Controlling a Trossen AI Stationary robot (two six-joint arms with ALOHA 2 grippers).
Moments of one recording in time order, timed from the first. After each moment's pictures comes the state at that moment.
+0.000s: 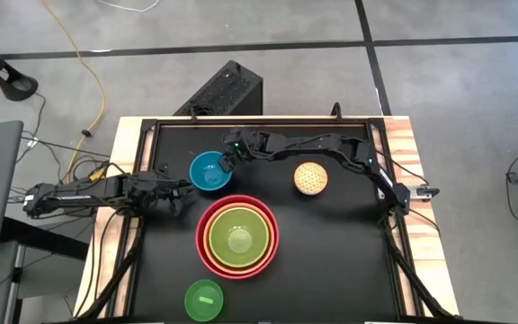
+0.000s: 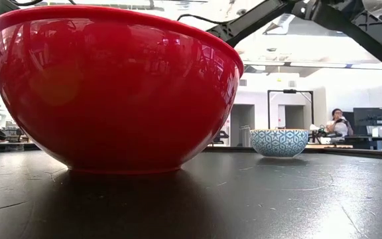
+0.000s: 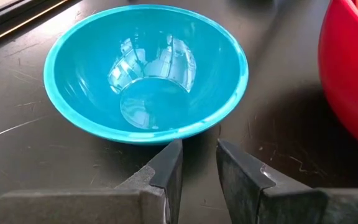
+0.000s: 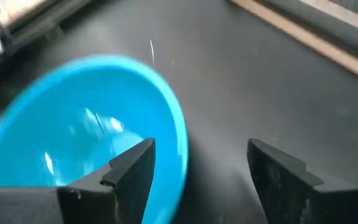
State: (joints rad) left arm 0.11 0.22 0.13 -0.40 -0.24 -0.24; right arm -0.27 2.24 1.81 -0.25 0.11 0.44
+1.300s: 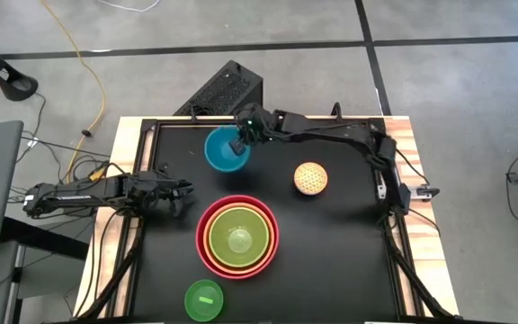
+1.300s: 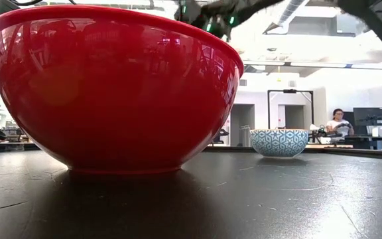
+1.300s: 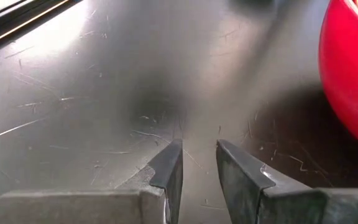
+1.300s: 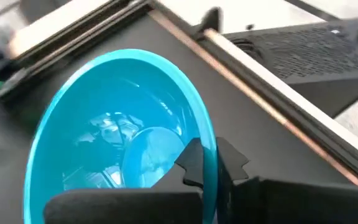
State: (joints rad) left arm 0.11 0.22 0.13 -0.40 -0.24 -0.24; right arm -0.31 2.01 1.83 -0.48 0.14 0.35
